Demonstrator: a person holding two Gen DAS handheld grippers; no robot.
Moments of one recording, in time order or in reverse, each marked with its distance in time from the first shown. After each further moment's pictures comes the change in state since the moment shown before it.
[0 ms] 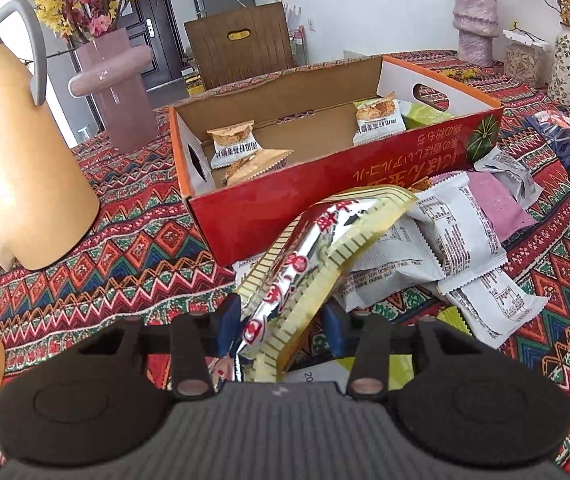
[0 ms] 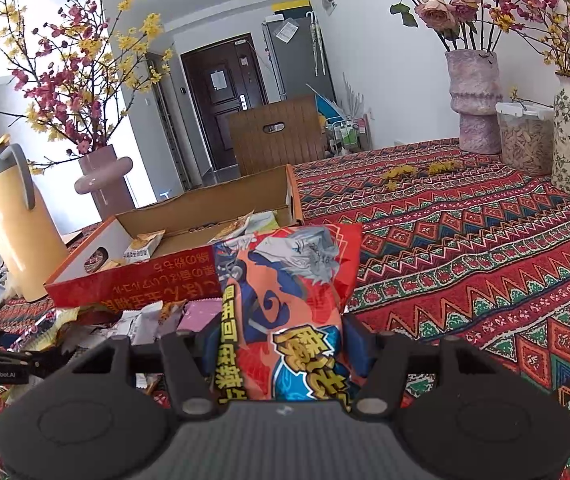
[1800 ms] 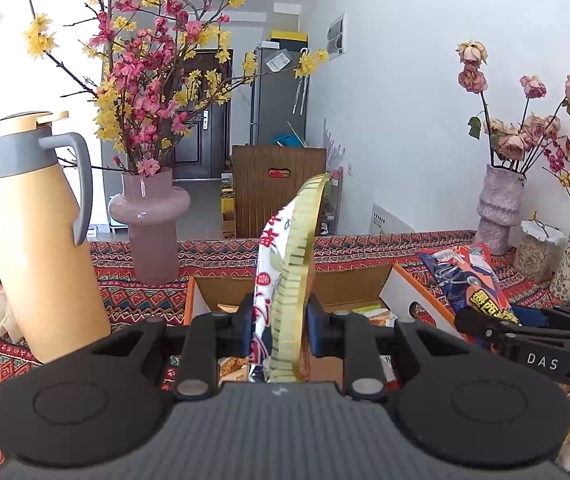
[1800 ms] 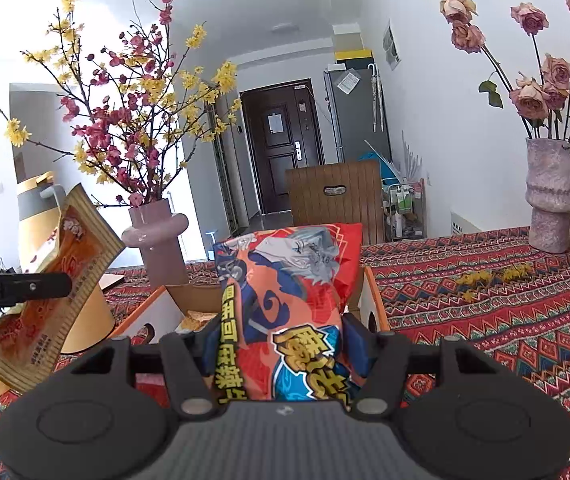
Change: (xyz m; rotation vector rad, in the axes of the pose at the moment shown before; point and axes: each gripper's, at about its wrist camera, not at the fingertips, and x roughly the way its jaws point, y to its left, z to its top) left arm -0.060 0.003 0.094 -0.280 -0.381 0.025; right arm 0.041 0.058 0.092 -0.139 -0.152 0.131
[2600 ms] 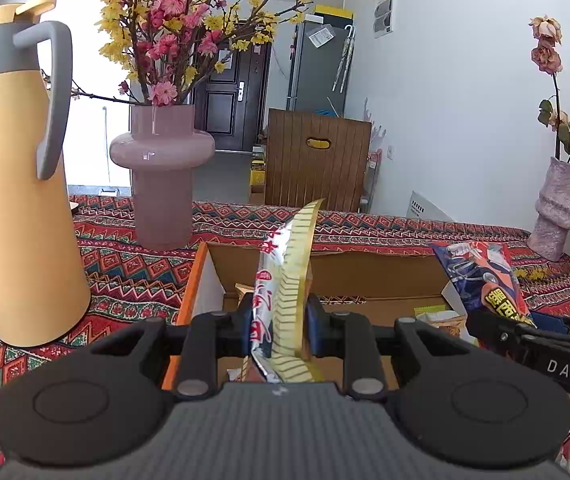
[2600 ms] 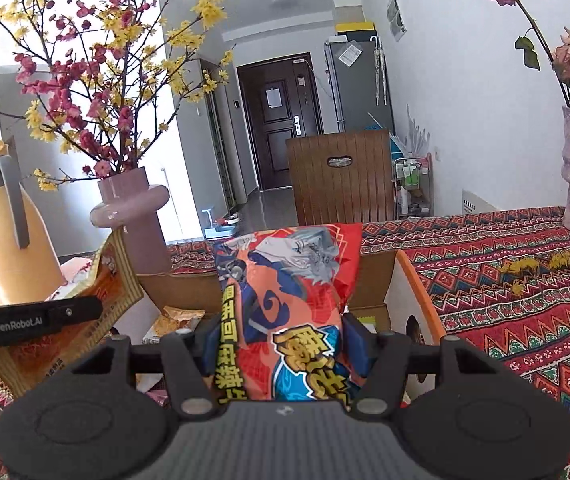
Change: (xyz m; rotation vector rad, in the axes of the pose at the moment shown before) left arm 0.117 0.026 -0.028 -0.093 0.068 0.078; right arm 0.112 0.003 -0.009 0.004 0.095 -0.015
